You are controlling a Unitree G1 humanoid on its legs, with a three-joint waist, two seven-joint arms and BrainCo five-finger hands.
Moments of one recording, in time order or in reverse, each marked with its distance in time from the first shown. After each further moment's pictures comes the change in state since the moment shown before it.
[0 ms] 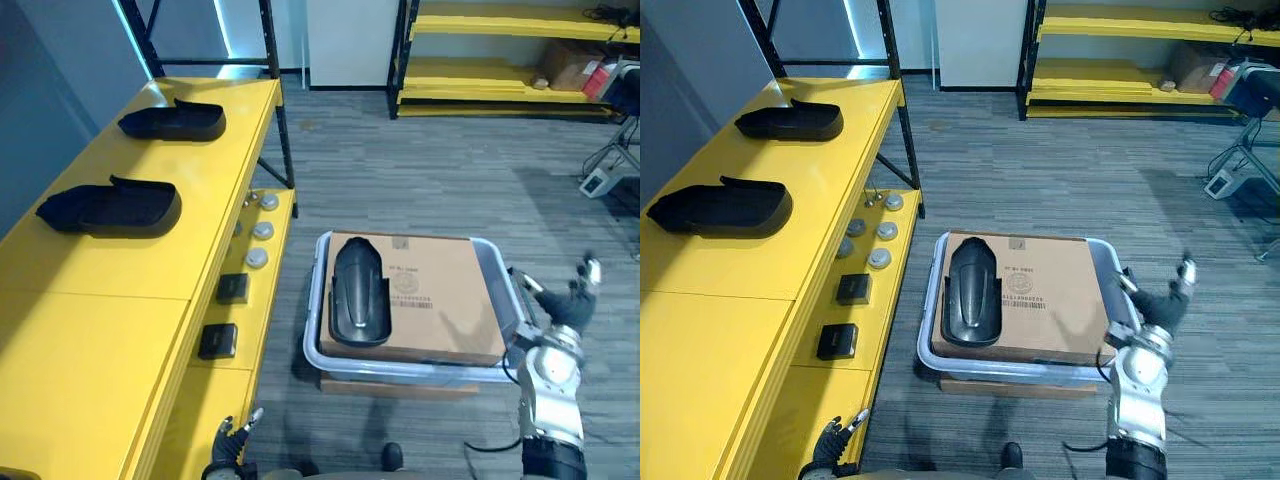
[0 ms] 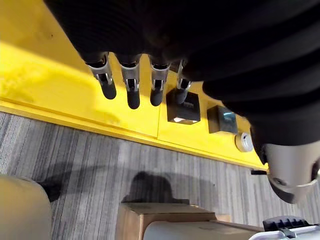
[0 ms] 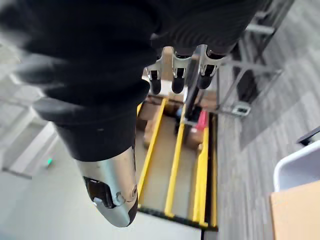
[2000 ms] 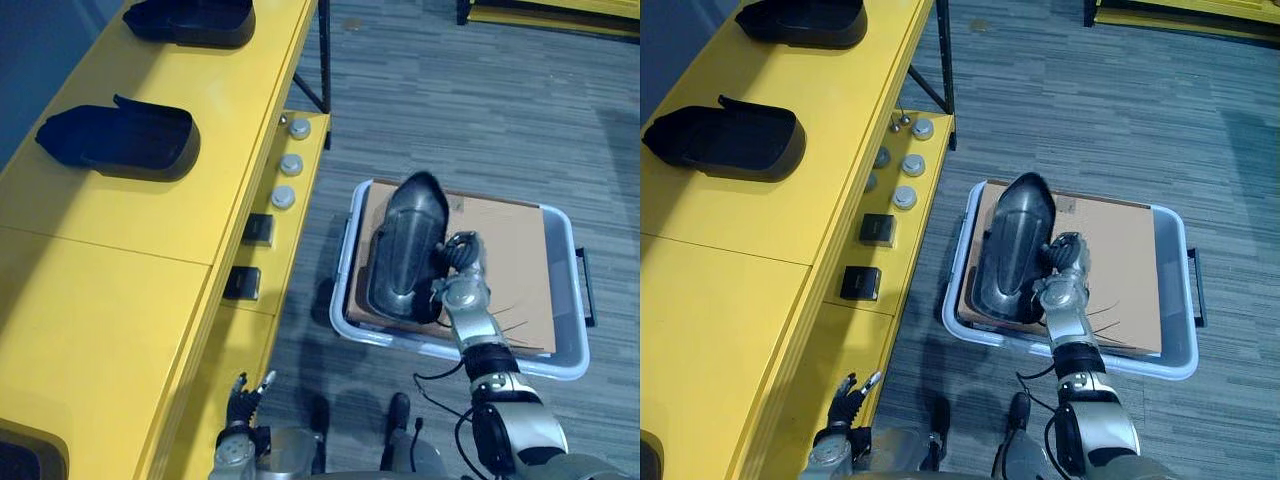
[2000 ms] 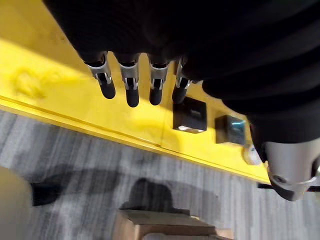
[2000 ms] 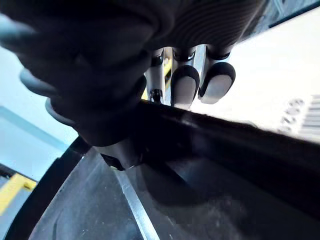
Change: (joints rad) left arm -0.032 -0.008 -0.186 -0.394 -0.065 -0.024 0.046; right arm -0.305 0.015 0.105 0.355 -0.290 0.228 -0.090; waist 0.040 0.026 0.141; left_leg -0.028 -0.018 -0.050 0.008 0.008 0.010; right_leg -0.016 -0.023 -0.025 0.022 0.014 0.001
